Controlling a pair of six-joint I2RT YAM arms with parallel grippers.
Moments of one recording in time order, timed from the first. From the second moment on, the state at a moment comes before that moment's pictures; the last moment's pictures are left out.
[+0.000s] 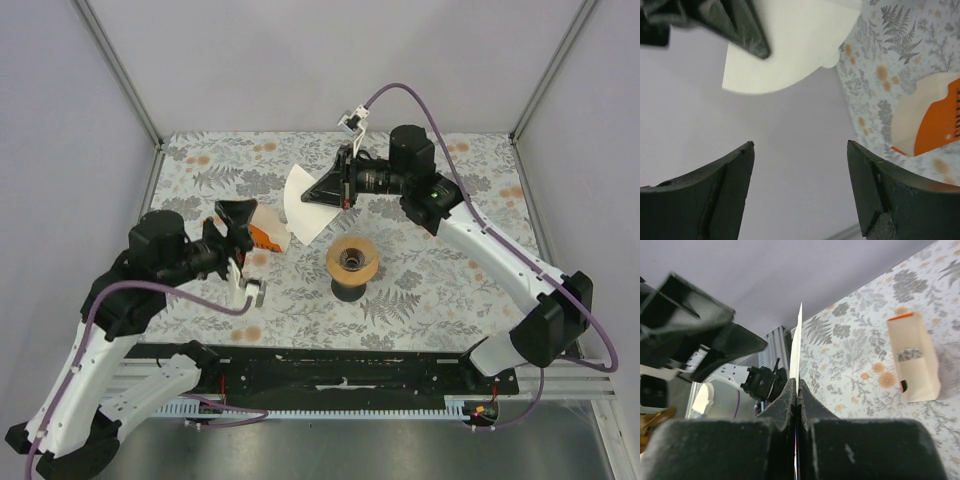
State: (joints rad) left arm -0.55 0.72 1.15 -0.84 0.34 1.82; right arm 0.62 1.51 1.44 -0.04 -0.82 0.48
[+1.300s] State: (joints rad) left arm -0.55 1.12 1.44 -0.76 0.83 -0.01; right arm 0.63 1.10 1.22 0.03 -0.74 0.37
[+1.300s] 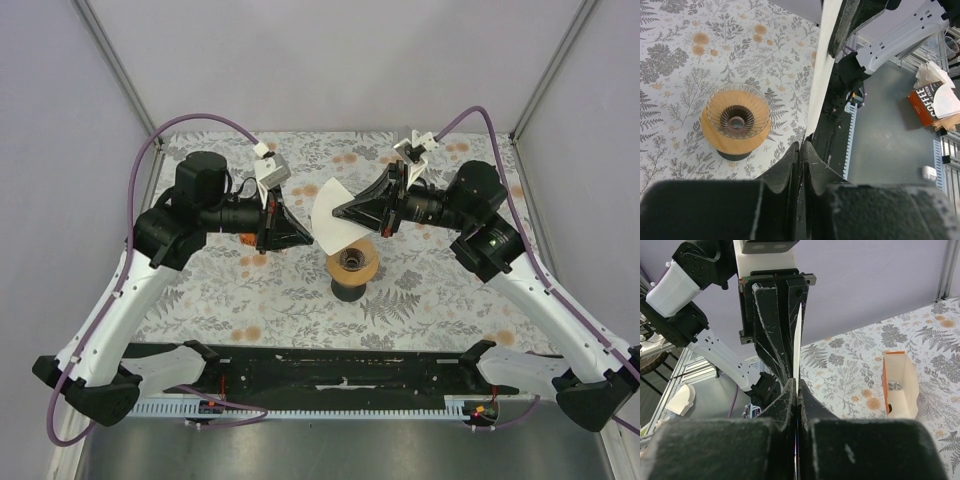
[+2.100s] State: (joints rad) left arm -0.55 1.11 1.56 -0.79 0.82 0.15; right arm 0.67 1.09 1.21 0.16 -0.68 0.40
